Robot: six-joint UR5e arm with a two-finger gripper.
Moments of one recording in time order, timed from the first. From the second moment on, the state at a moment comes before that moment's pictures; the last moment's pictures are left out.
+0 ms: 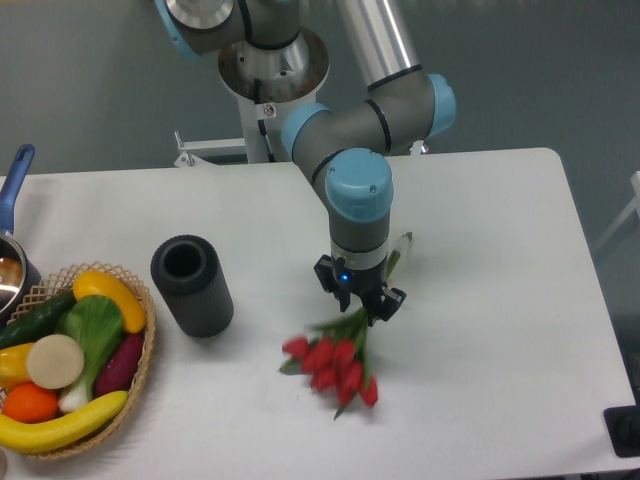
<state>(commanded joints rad) 2.46 -1.94 -1.79 -0.83 1.56 1.03</state>
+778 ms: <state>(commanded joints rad) 2.55 -1.88 -1.79 -0.83 1.56 1.07</state>
